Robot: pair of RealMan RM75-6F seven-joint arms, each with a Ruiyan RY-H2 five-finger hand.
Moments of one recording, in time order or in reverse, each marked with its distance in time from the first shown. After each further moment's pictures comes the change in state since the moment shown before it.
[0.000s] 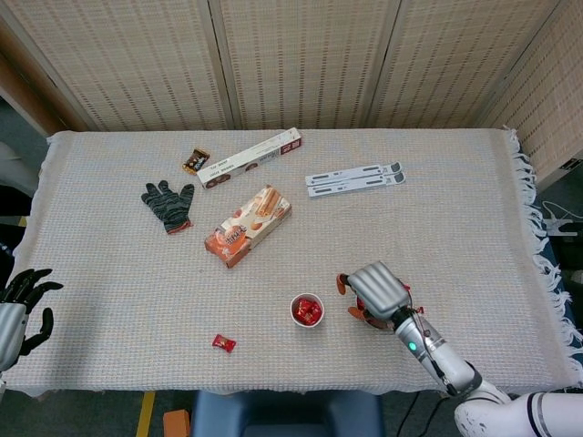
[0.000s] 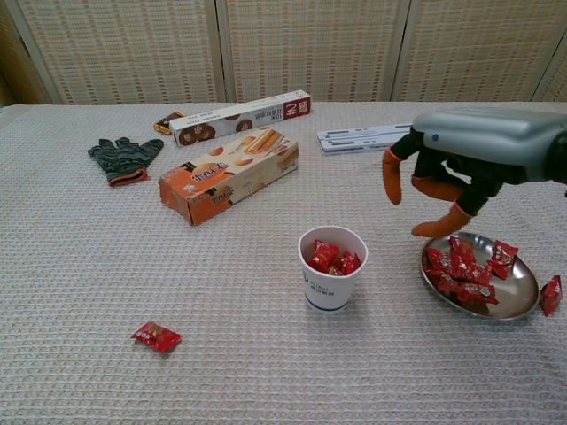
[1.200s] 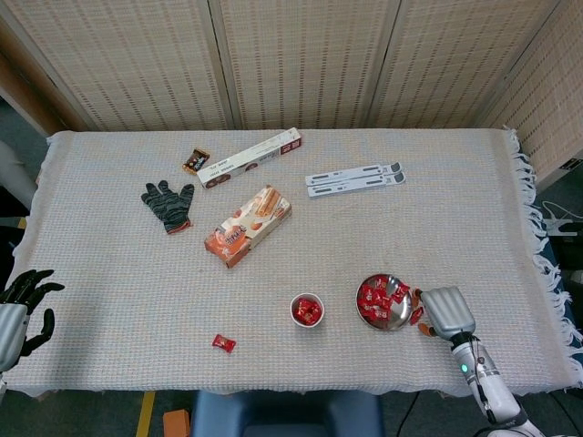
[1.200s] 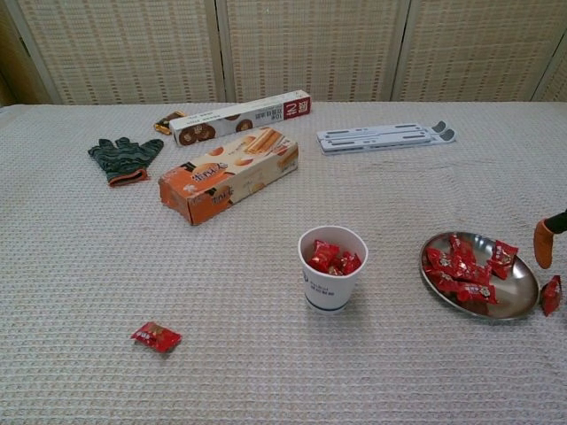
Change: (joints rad) left arm -0.002 0.003 0.004 -0.003 0.005 -0.006 -0.008; right arm -0.259 -0.055 -0.078 0.222 0.051 0.103 -0.033
